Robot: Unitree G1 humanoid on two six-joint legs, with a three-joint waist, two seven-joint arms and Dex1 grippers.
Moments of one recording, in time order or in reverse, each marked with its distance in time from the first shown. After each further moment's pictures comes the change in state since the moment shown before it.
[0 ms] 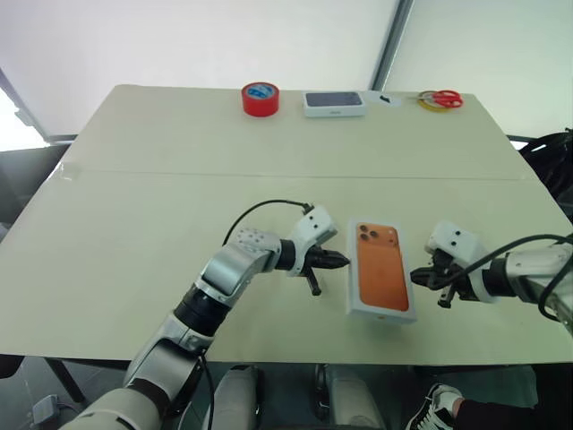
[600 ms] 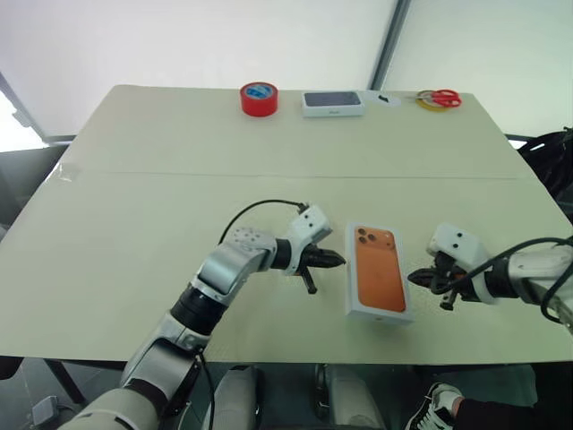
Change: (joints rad) left arm 0.000 0.027 0.047 0.001 -0.027 0.001 -0.006; right arm 0.031 -0.032 -0.047 0.000 -0.020 -0.066 0.031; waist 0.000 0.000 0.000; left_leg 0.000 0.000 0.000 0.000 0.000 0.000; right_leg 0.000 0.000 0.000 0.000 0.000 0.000
